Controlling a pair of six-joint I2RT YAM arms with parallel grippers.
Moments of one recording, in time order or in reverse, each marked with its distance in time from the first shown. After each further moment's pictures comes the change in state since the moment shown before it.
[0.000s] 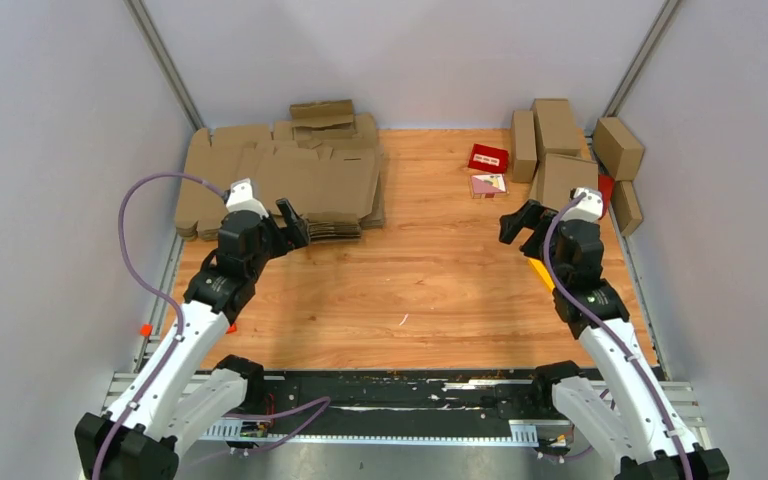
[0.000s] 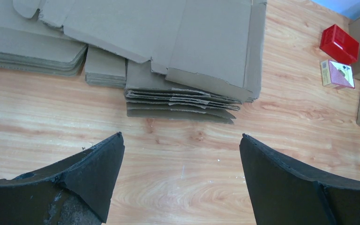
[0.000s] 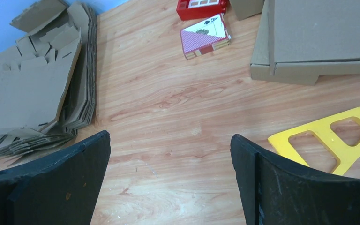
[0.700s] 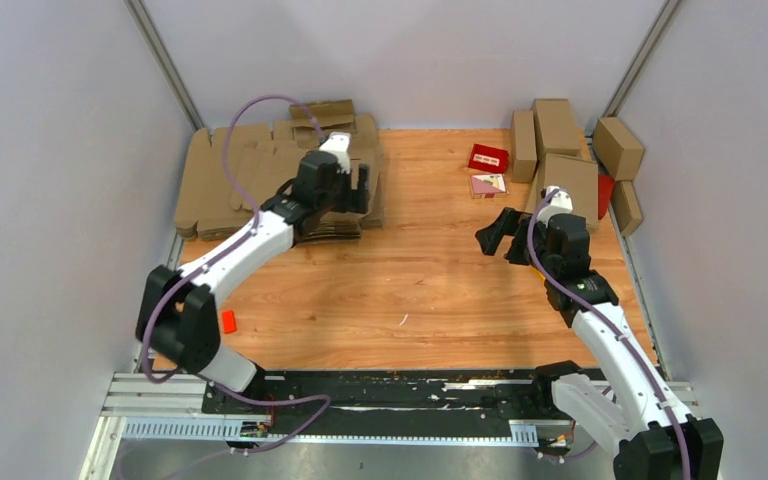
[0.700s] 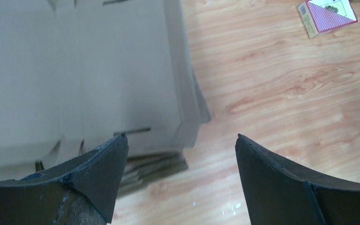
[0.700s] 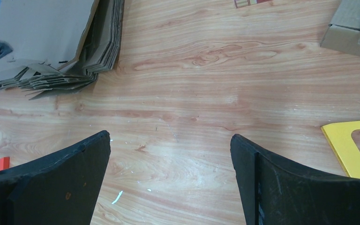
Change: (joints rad) left arm -0.160 0.612 0.363 0.149 0.134 0.253; right arm 0.000 0.115 -0.011 -0.002 -0.271 -0.027
